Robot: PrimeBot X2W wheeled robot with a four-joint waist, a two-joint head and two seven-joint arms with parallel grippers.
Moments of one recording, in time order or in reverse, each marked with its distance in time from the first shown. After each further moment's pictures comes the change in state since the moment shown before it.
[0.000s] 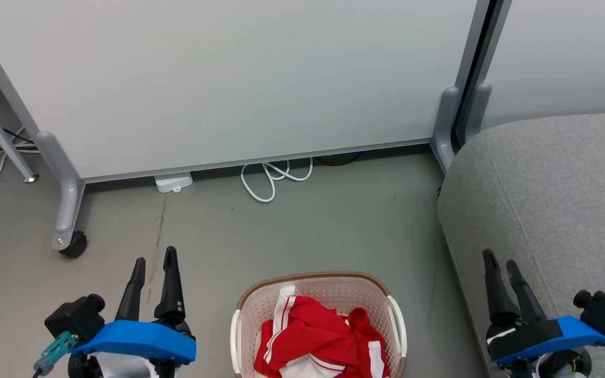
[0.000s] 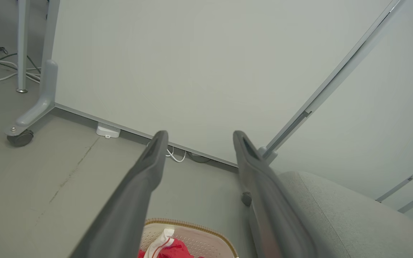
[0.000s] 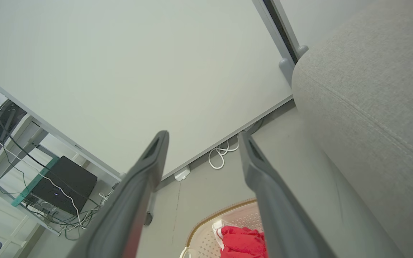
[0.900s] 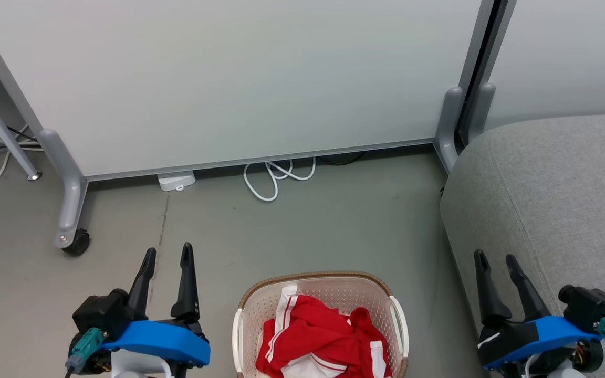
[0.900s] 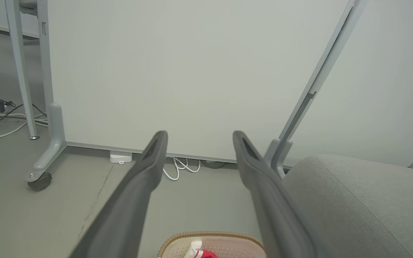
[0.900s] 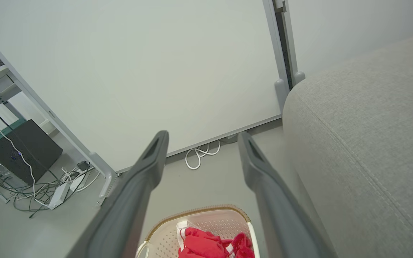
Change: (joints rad) left arm -0.018 -0.001 -0.034 0.026 0.229 -0.009 -0.070; right arm -0.010 -0.002 0.003 0.013 -0.261 0.000 -0.043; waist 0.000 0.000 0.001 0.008
